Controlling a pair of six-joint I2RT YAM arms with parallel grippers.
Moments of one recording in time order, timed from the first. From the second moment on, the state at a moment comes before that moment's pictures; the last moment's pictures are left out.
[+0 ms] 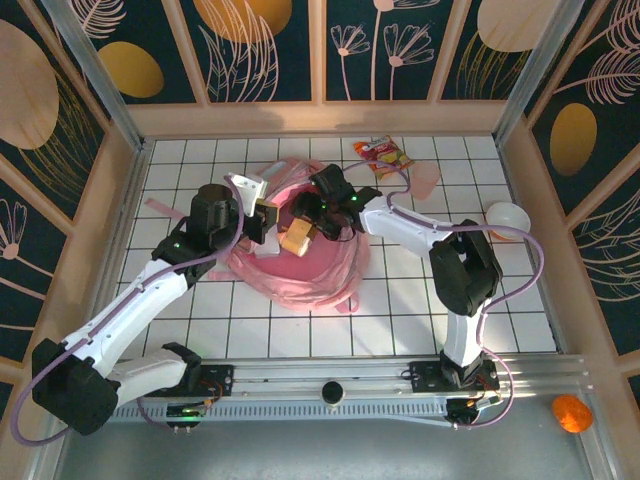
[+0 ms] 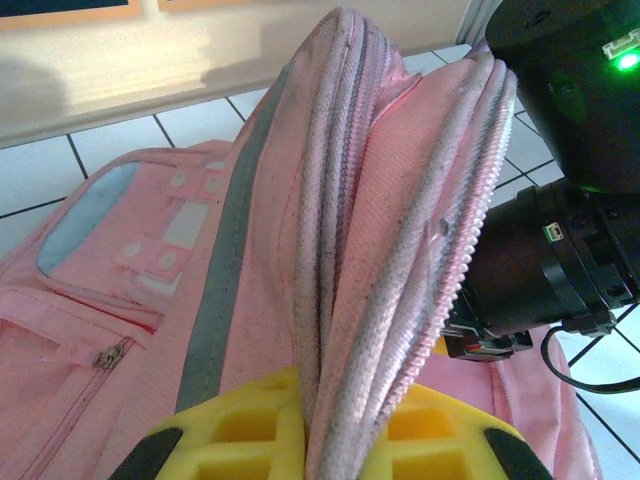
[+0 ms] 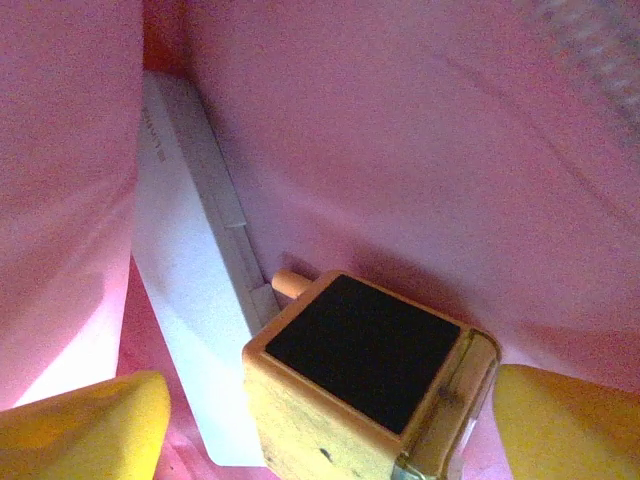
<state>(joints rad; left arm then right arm) -0.51 1.11 0.91 -0.23 0.16 -0.14 0.74 1.87 1.43 -0.45 -0.12 1.09</state>
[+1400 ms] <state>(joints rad) -0.51 1.12 0.91 -0.22 0.18 -0.14 0.82 1.82 1.20 -0.21 -0.09 1.20</state>
